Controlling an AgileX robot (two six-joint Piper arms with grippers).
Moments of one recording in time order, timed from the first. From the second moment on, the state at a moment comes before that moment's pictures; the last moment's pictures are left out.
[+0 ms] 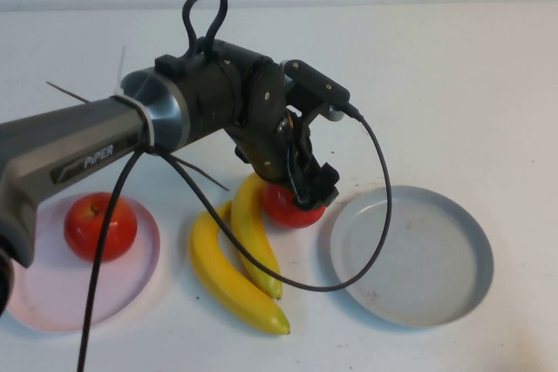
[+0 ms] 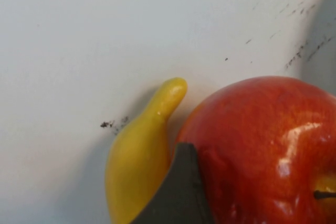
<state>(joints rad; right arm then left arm) 0.08 -0.01 0.02 0.07 0.35 0.00 -0.66 1.97 -1.54 -0.04 0.78 0.24</state>
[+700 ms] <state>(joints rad) 0.08 -0.01 0.02 0.07 0.35 0.00 -0.52 1.60 -1.40 -0.01 1.02 0.10</state>
